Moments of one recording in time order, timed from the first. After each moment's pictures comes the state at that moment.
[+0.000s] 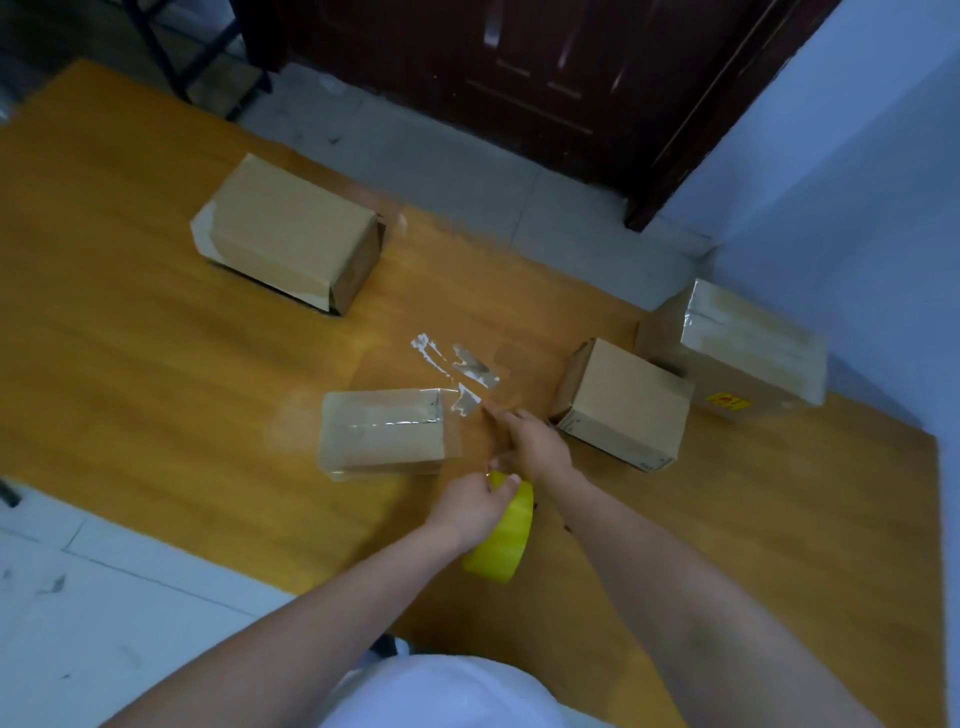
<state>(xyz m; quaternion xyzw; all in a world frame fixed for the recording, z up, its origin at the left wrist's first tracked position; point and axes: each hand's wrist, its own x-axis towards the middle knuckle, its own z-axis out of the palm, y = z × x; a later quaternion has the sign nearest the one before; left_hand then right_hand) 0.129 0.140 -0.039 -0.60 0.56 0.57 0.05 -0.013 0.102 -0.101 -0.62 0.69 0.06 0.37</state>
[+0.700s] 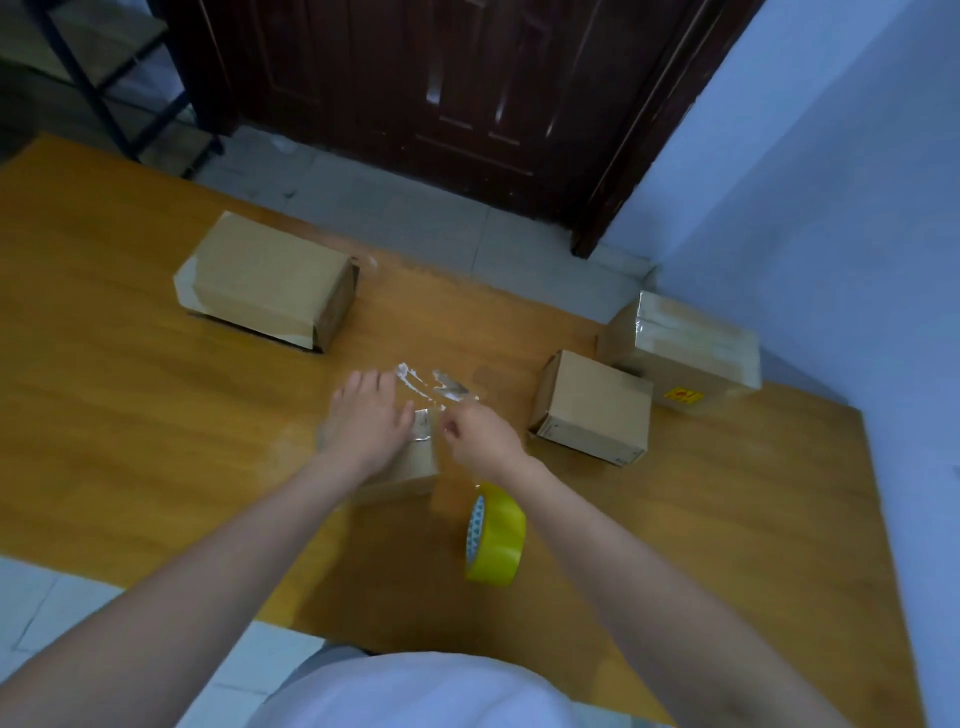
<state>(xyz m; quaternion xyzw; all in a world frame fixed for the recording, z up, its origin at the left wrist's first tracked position) 0.214 0.042 -0.029 -0.57 0.80 0.18 -0.01 0.060 0.087 -0.022 -0.64 0.71 -0.03 0.31</state>
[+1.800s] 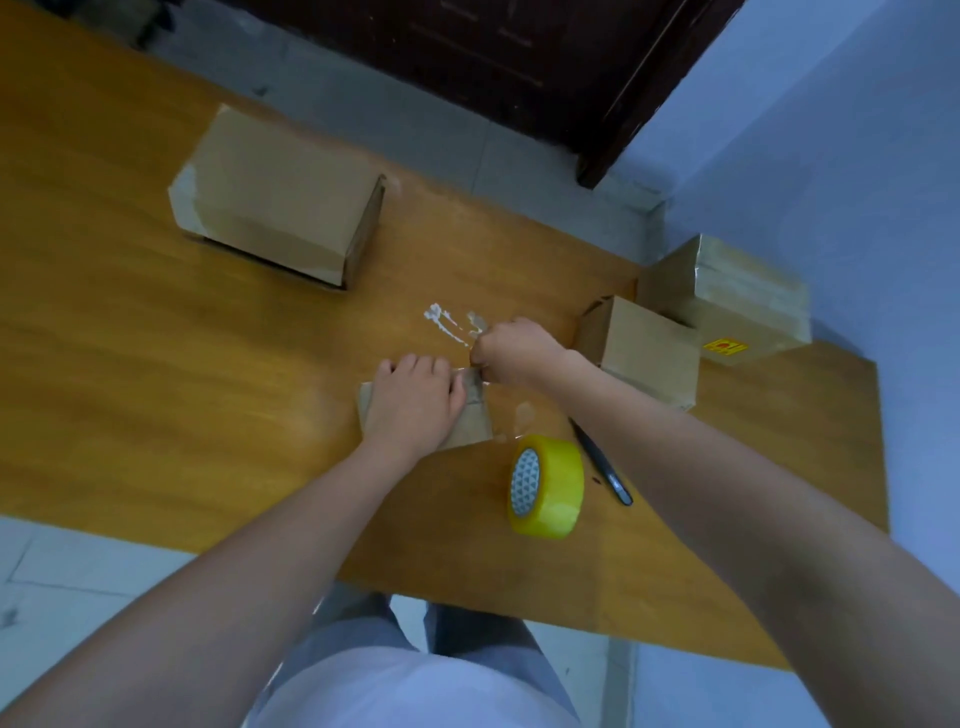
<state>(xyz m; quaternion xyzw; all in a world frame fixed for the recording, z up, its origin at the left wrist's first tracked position) 0.224 0.058 -0.073 -0.51 0.85 0.12 -0.03 0.078 0.025 -0.019 -0.78 0.55 0.28 0.13</state>
